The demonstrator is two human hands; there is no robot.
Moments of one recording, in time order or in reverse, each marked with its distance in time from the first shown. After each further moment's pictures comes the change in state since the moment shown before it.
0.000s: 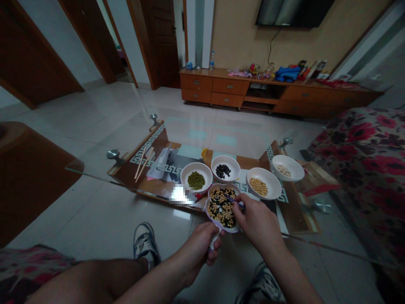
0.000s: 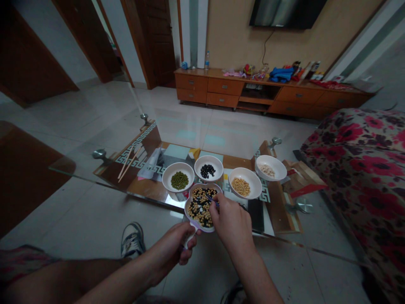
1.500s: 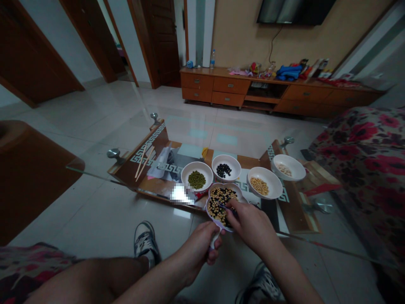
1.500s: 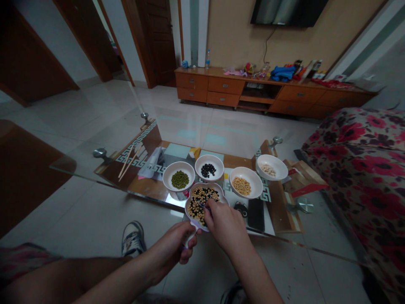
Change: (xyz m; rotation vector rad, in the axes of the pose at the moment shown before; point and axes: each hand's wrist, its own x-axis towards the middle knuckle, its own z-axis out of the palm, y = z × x) left_hand -0.001 0.001 0.001 0.001 0.008 0.008; right_hand -0.003 -0.002 0.008 0.050 -0.154 -0.222
